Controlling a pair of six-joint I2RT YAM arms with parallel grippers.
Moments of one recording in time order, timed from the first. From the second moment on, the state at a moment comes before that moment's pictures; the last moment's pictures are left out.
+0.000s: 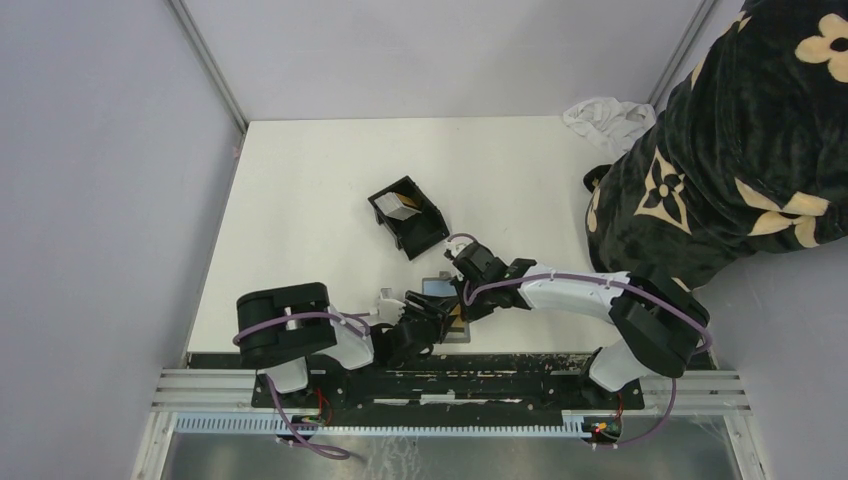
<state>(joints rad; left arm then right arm) -1.30 1.73 0.33 0.75 -0.65 -2.07 0.91 1.52 0.77 -0.33 -0.06 0.47</state>
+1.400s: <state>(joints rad) -1.34 1.52 0.36 0.30 -0.67 -2.07 0.90 1.59 0.80 -0.18 -0.10 0.48</state>
